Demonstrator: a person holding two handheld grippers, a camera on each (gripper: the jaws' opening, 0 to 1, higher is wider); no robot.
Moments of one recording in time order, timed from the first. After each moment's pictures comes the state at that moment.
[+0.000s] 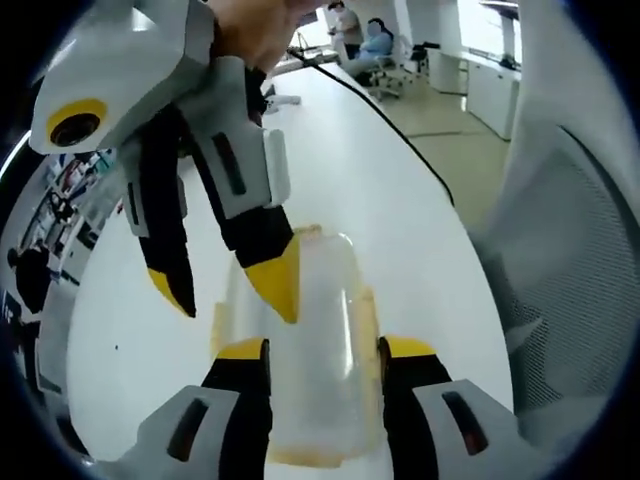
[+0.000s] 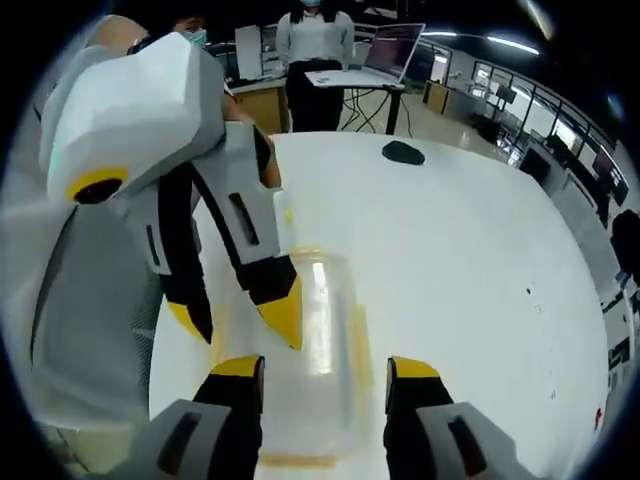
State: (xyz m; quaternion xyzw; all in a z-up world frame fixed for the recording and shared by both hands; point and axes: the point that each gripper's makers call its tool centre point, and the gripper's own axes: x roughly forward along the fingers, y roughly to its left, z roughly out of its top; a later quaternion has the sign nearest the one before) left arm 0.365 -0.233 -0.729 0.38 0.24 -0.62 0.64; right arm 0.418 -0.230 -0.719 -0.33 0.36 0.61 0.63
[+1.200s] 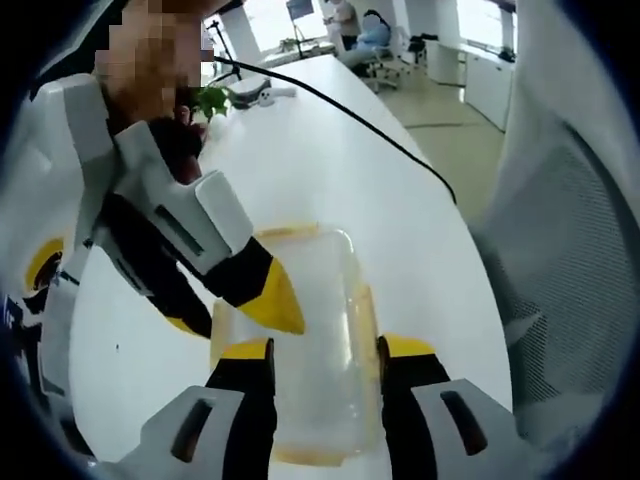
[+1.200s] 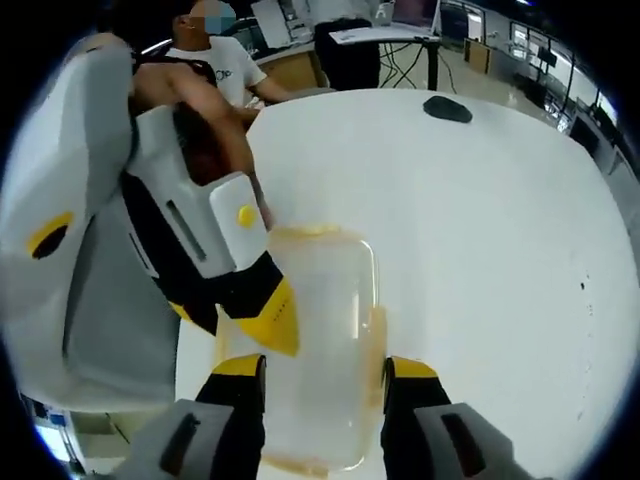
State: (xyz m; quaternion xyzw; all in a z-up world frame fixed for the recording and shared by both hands) left arm 0.364 -0.234 -0.731 0.40 0.26 -0.61 0.63; right arm 0.413 -0.223 -0.740 -0.33 0.45 0.65 0.52
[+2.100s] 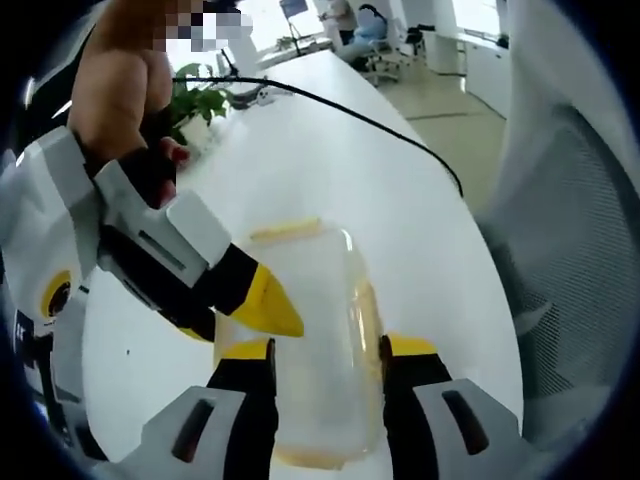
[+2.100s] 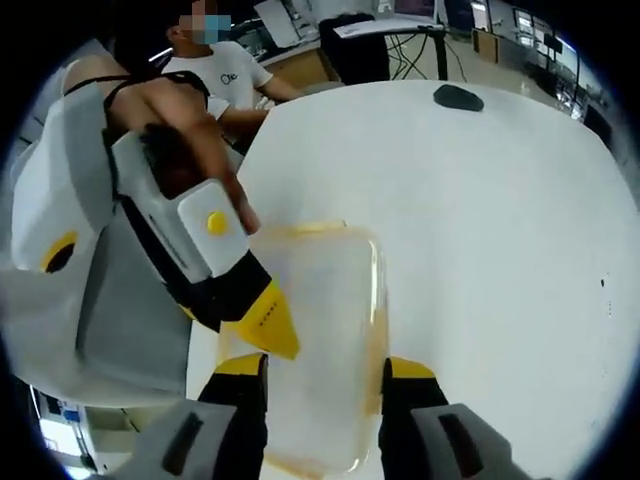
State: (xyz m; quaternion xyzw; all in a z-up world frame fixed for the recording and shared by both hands) left arm 0.364 -0.237 -0.737 0.43 0.23 -0.59 0.64; right arm 0.408 -0.224 -0.744 -0.31 0.47 0.66 0.49
